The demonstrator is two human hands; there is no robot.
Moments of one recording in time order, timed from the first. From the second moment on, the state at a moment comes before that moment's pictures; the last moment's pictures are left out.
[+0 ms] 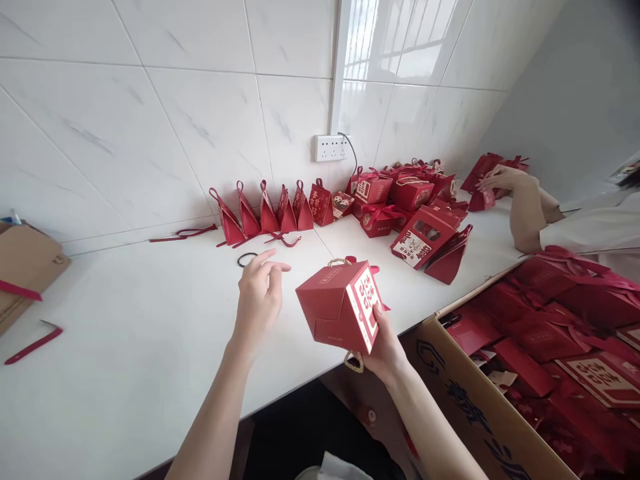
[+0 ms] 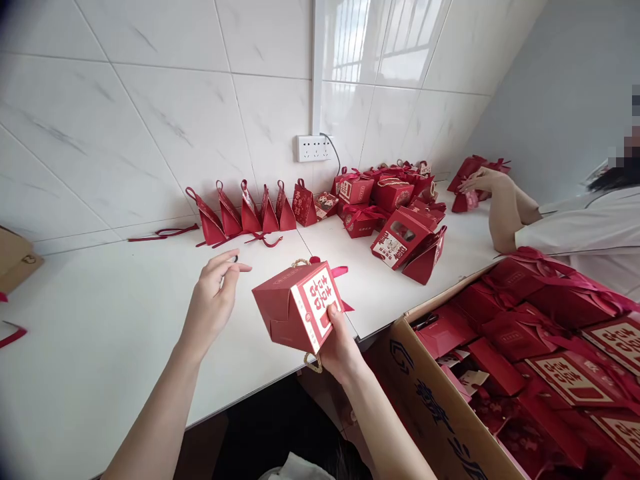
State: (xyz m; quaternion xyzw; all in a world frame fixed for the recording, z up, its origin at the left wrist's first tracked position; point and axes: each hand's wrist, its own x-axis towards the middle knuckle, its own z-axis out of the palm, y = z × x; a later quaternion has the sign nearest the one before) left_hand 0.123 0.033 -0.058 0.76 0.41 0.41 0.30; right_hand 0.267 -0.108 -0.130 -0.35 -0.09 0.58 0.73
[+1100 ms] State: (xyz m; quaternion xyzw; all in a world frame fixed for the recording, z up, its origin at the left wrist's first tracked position) left_hand 0.121 -0.047 -0.054 0.81 0.12 0.52 0.25; right_hand 0.287 -0.134 -0.088 -0.58 -0.66 -0.15 0.46
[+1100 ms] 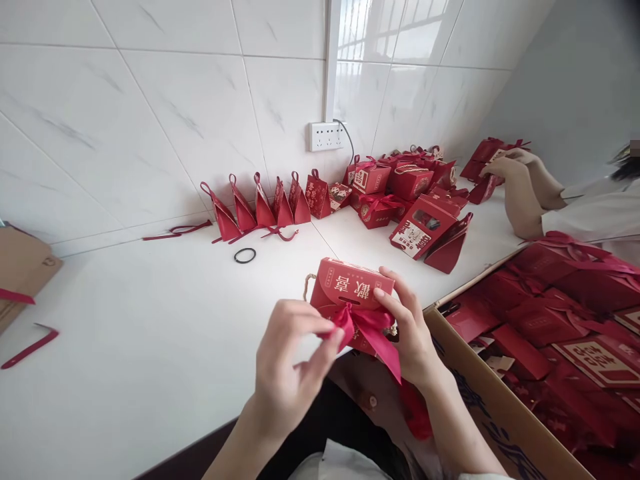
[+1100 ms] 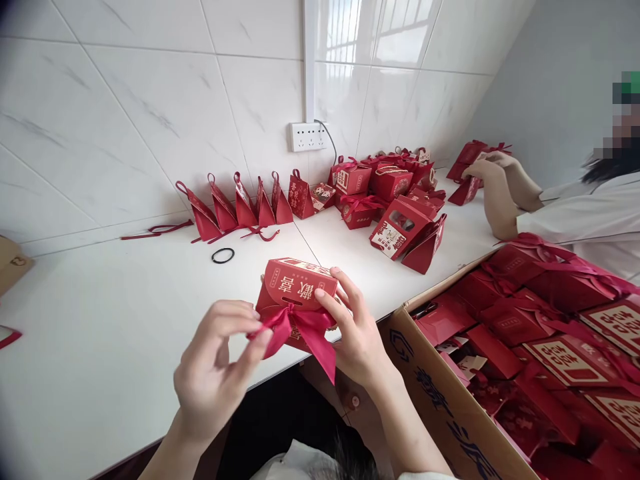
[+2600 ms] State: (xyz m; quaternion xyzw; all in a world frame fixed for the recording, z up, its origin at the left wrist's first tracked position) left_hand 0.141 -0.056 -0.066 0.78 0.11 0.53 0.30; right_hand 0.294 -0.174 -0.086 -0.64 -0.62 -0.17 0.43
